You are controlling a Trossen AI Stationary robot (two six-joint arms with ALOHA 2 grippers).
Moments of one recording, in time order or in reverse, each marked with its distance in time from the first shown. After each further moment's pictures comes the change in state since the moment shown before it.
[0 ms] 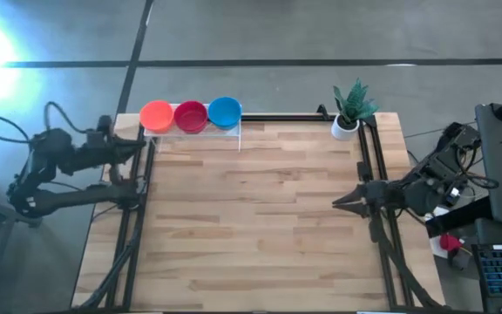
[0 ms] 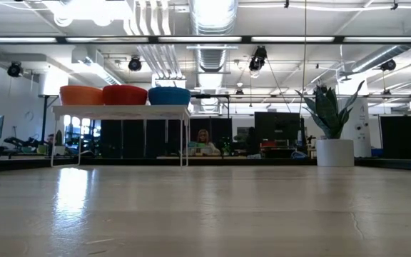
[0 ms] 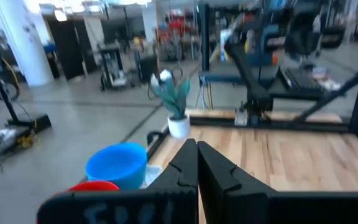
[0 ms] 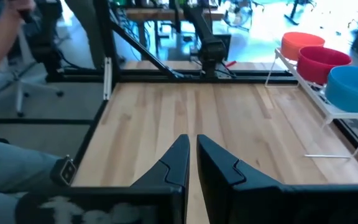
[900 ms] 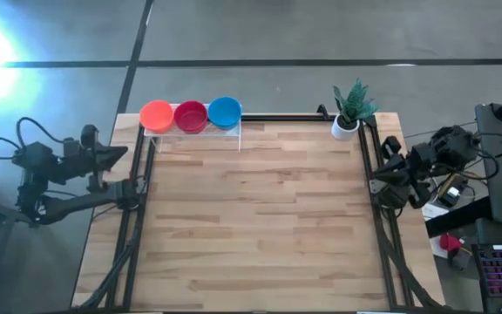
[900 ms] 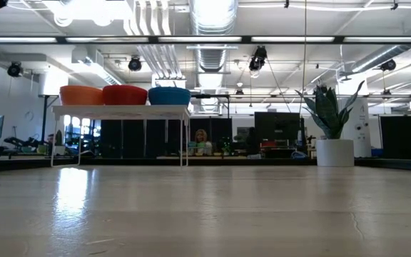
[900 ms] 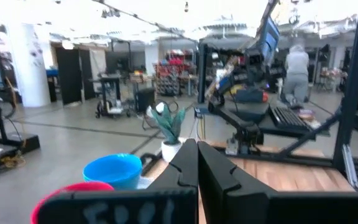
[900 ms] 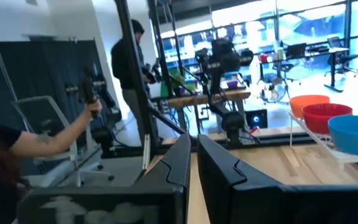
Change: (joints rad) left arm 0.000 -0.304 -0.094 -0.015 0.013 -0.078; right arm 0.013 -0.656 -0.311 0.170 -0.097 -0.152
